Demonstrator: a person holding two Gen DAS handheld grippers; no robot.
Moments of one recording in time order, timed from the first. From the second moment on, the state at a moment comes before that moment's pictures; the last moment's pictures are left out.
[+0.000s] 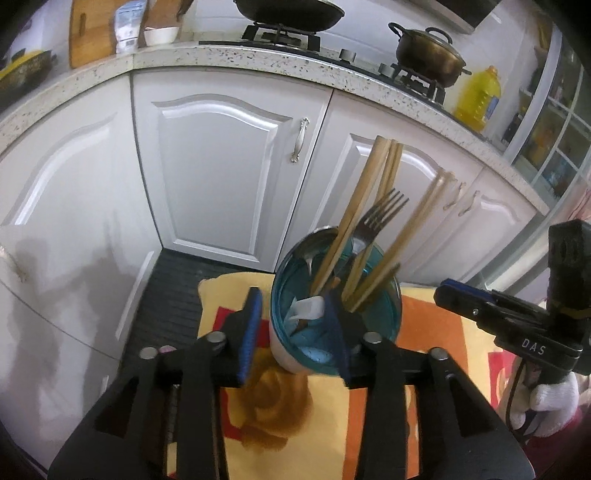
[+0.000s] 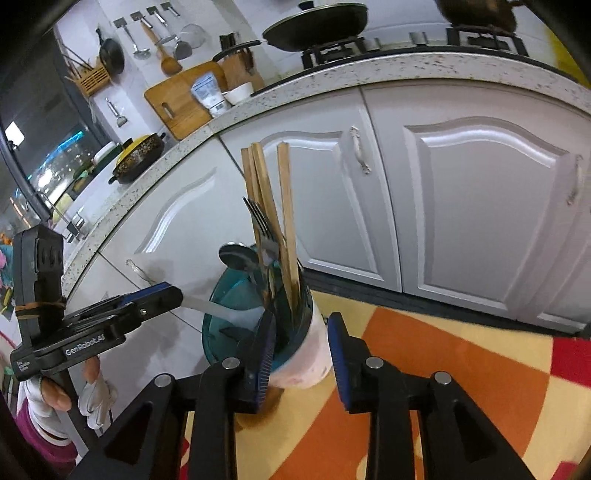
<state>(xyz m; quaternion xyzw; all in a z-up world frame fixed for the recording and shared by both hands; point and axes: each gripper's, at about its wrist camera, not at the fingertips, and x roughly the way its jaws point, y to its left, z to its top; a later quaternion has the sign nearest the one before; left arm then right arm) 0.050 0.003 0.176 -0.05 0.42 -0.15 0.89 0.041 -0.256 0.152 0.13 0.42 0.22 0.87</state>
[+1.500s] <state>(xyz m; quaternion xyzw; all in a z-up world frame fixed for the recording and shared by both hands) -0.047 -0.004 0.199 -0.01 0.34 -0.04 0.94 -0.035 -0.214 0.189 0.07 0.36 0.14 0.92</state>
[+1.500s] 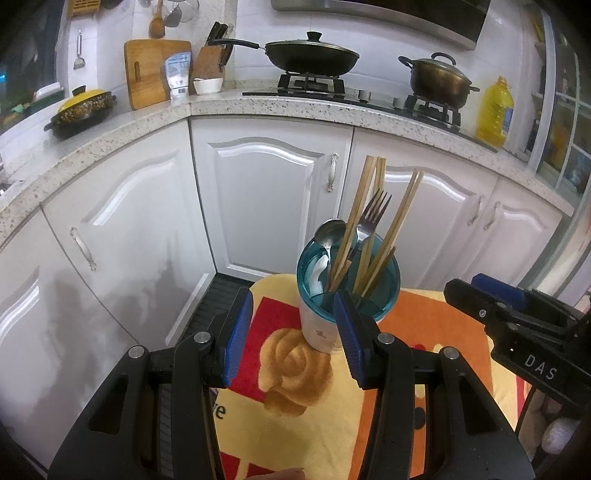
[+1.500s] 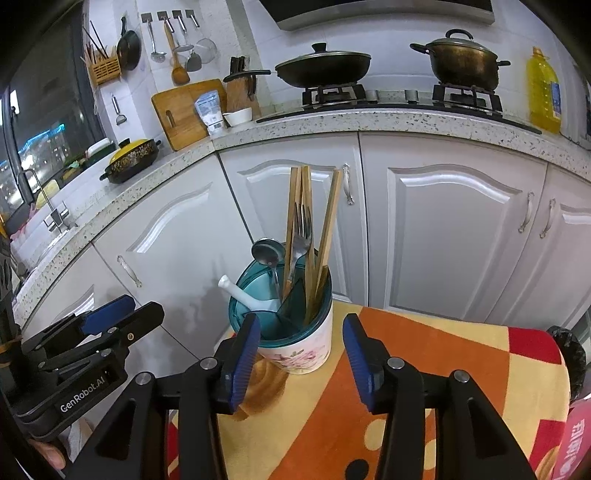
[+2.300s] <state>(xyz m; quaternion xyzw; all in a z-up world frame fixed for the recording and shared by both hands) -0.046 -0.003 0.199 -0.01 0.34 -0.04 0.94 -0.033 -0.209 0.187 0.06 0.37 0.14 0.92</state>
